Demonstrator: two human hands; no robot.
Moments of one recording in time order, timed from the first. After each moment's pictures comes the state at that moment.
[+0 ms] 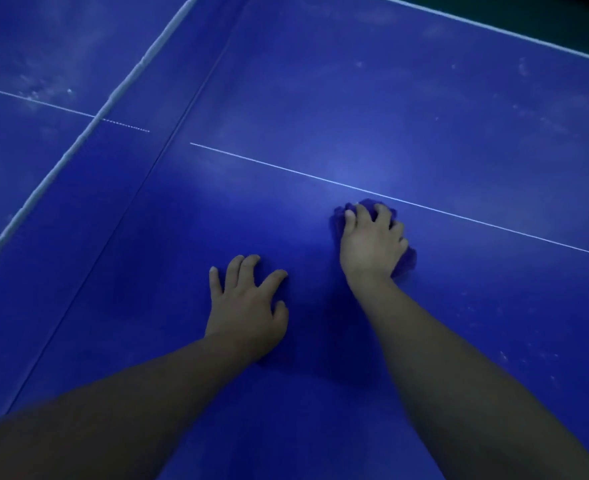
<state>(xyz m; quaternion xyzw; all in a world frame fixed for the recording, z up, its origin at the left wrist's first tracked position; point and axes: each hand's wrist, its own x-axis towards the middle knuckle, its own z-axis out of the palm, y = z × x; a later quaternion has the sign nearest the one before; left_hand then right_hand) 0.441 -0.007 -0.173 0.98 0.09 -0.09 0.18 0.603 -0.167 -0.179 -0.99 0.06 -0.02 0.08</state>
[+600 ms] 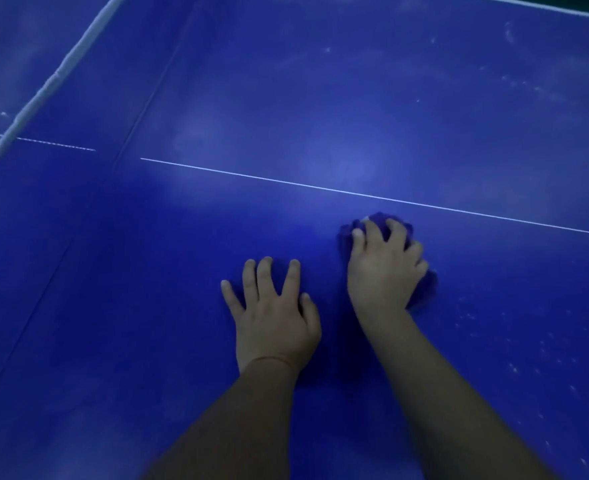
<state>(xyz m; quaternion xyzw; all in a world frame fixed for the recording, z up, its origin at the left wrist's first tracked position) 0.492 -0.091 -0.191 0.97 0.17 -0.04 0.16 0.593 -0.210 -0.184 -0.99 0.12 -0.07 0.10</state>
